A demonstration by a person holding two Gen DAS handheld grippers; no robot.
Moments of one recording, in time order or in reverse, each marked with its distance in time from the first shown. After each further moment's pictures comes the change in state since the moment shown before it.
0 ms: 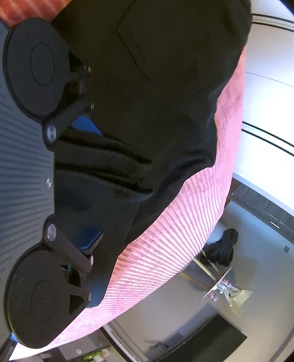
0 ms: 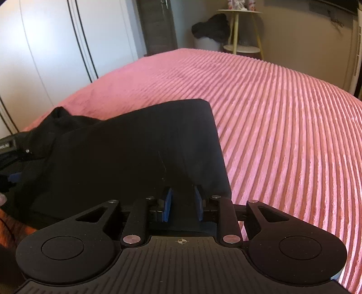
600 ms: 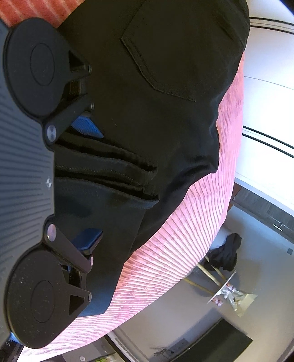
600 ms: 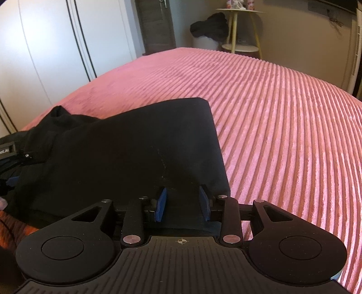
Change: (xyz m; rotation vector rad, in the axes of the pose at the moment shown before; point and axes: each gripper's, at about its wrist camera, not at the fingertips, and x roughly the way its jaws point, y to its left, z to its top) left arm -0.005 0.004 -0.006 0.020 0.005 0.040; right arm -0.003 0.003 -0.002 -0.006 0.000 -0.022
